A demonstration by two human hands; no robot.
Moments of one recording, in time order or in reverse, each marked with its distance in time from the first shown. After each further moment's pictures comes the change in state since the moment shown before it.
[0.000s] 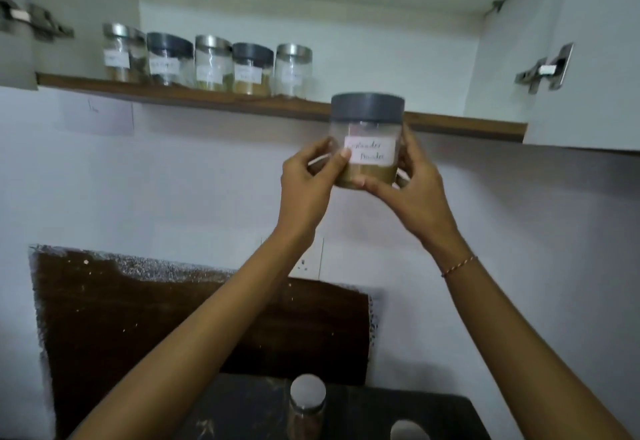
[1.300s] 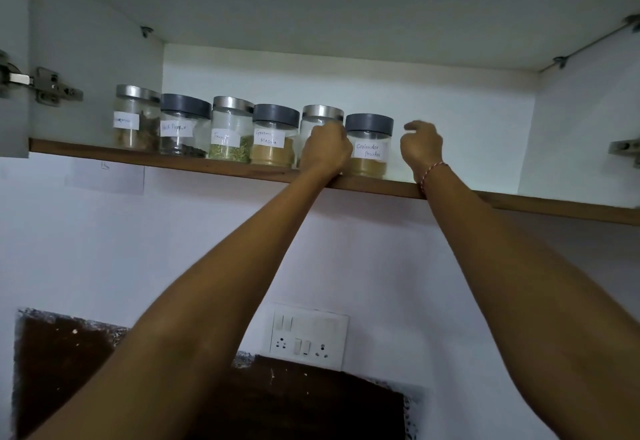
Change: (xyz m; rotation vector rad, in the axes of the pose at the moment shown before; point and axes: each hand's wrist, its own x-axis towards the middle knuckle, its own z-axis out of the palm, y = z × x) left_hand 0.262 -0.028 0.004 0.882 -0.006 0.152; right_hand 0.273 0.061 0.045 -0.225 0.269 0.282
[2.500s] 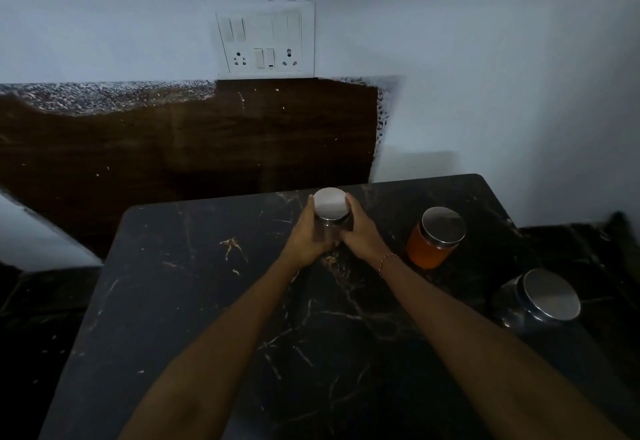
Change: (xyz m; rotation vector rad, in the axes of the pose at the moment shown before) left_hand -0.533 -0.238 0.148 -0.326 -1.010 -0.561; right_hand -0.518 0.324 0.047 -0.082 -0.698 0.664
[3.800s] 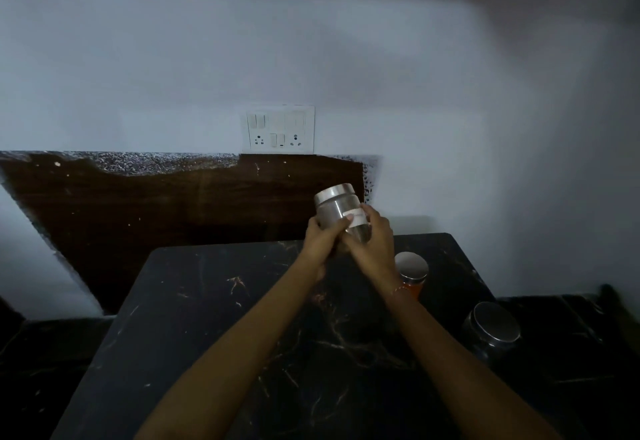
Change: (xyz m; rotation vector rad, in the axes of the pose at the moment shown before) left_hand -0.087 0.159 -0.011 -0.822 0.152 -0.061; right_hand -0.081 -0.078 -0.064 0.072 0.472 -0.257
